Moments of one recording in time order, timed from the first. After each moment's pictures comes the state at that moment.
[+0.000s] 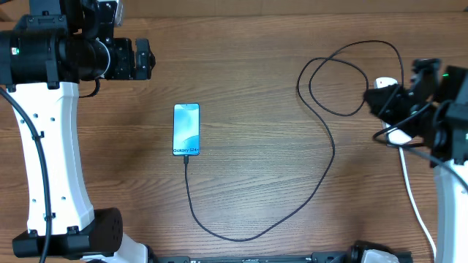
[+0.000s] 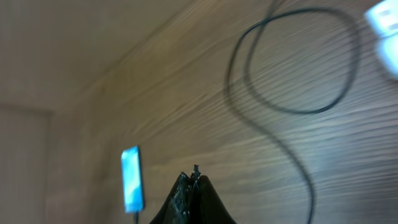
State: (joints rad) left arm 0.05 1.74 2.22 -1.49 0.23 0.02; right arm -0.22 1.22 1.27 -0.90 -0.52 0.36
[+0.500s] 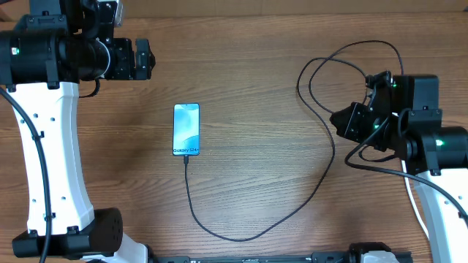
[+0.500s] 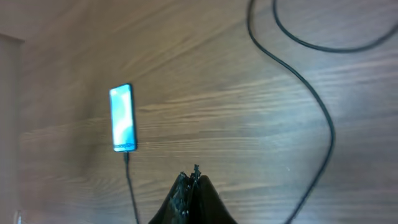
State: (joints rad) left arm 0.05 1.74 2.22 -1.49 0.23 0.02; right arm 0.03 1.19 1.27 -1.06 -0.38 0.38
